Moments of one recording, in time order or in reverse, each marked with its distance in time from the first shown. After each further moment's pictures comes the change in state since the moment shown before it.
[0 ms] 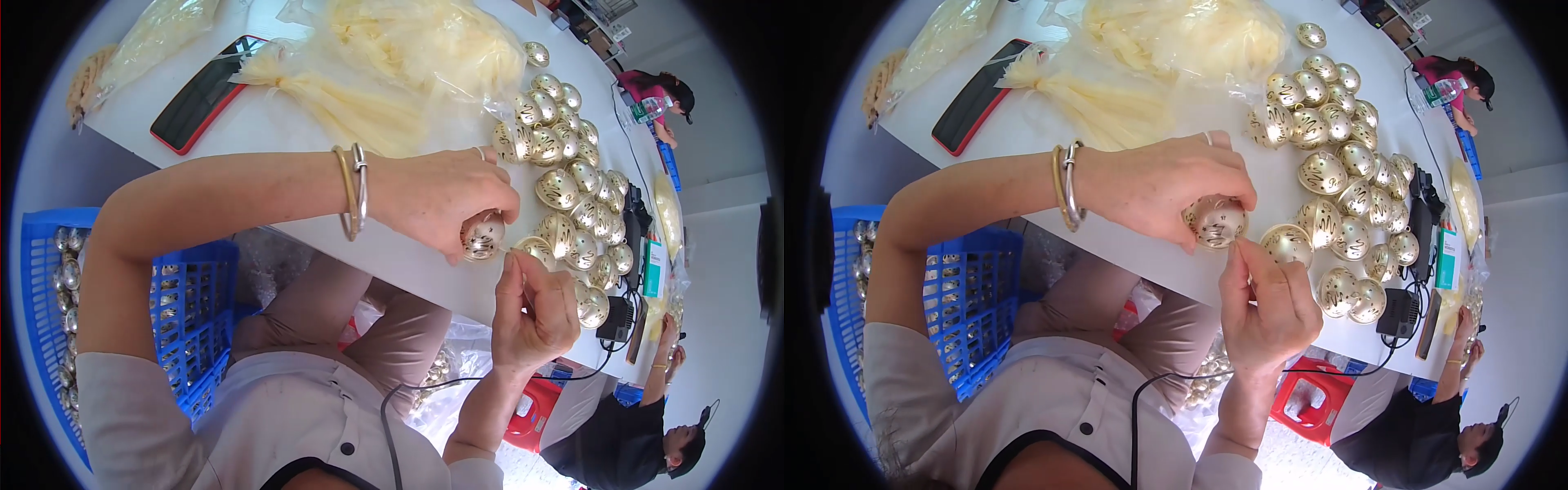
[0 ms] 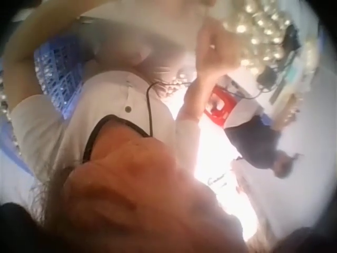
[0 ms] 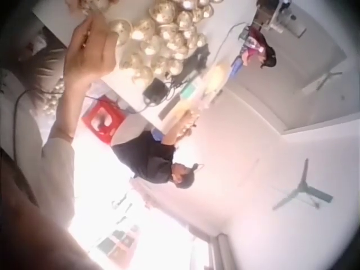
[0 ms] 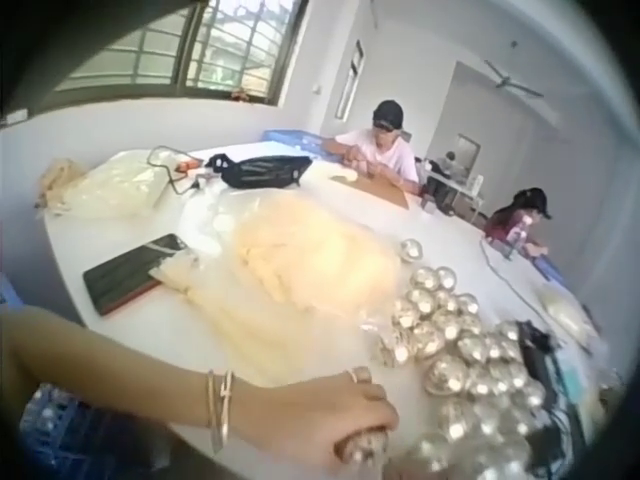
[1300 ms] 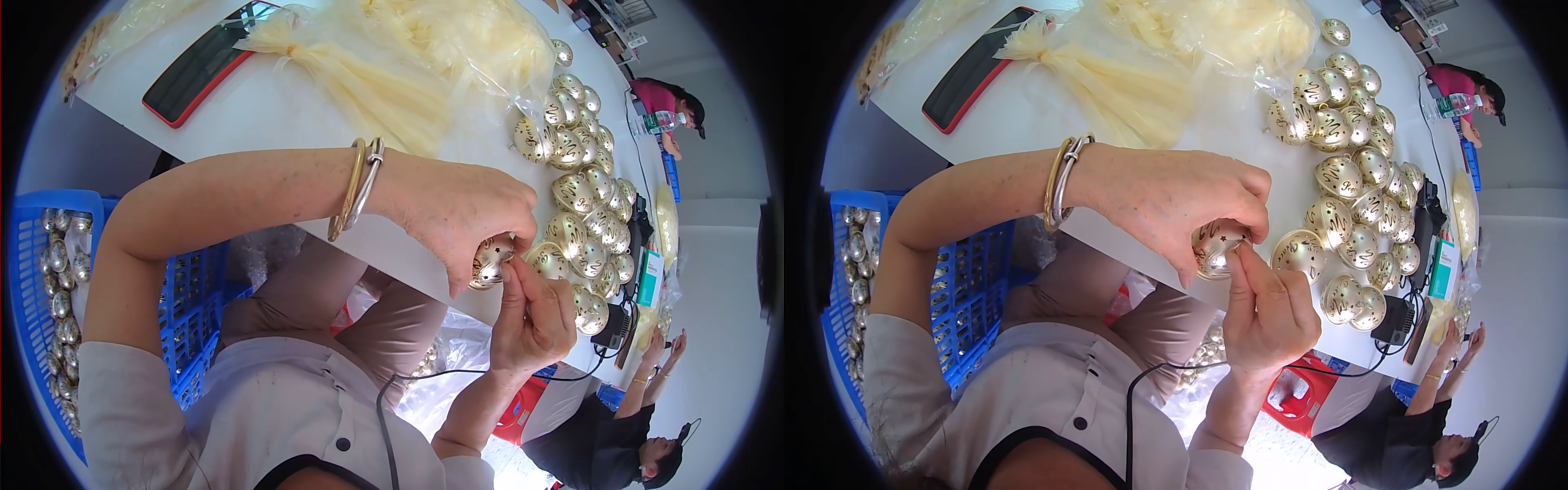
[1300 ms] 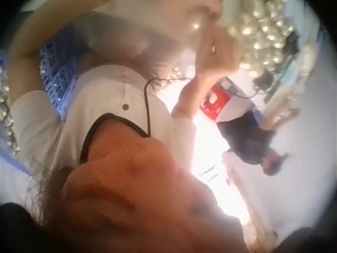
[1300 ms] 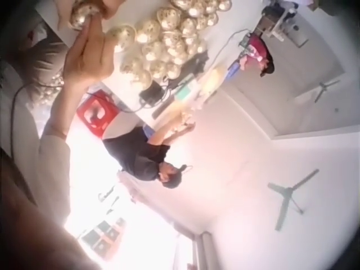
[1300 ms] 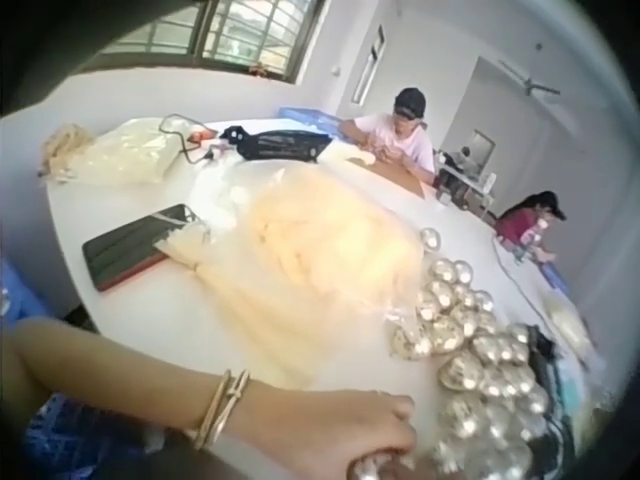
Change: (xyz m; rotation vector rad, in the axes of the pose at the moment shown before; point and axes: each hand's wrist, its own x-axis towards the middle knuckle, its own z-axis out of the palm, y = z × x) left_hand -0.006 0.015 -0.005 -0.283 -0.236 -0.046; right_hand -0.007 -0.001 -0.005 -0.060 -0.096 -0.009
